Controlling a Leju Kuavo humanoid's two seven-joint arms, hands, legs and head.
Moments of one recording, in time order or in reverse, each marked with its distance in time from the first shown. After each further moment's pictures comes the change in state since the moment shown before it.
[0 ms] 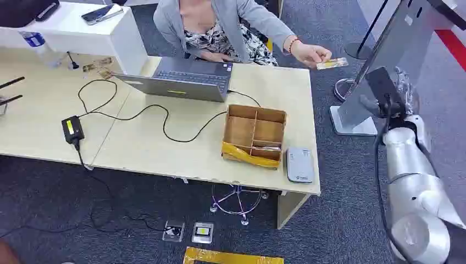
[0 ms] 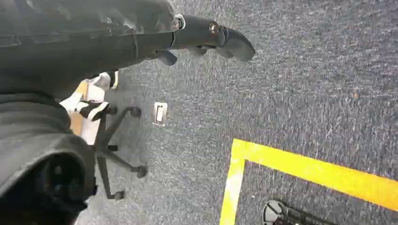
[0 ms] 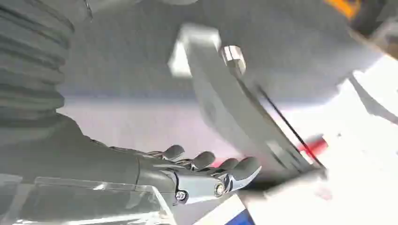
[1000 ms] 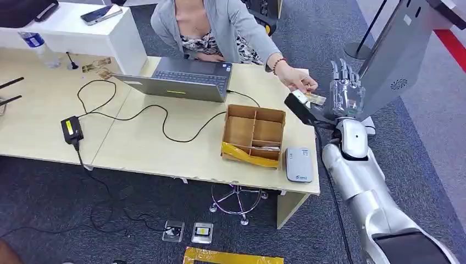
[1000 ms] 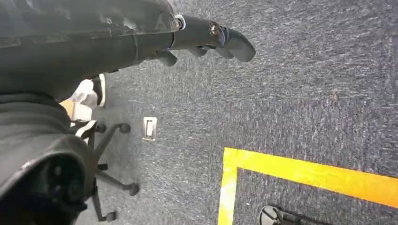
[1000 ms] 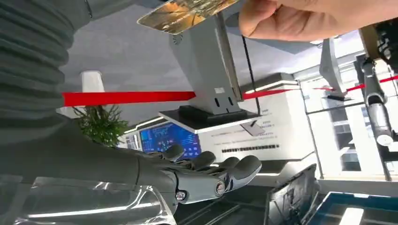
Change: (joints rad) left arm -0.003 0.017 -0.042 0.000 -0.032 -0.018 -0.048; right arm 0.156 0.069 0.613 -0.208 0.139 -0.230 0.317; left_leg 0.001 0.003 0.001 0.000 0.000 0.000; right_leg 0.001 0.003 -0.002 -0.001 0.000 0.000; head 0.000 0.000
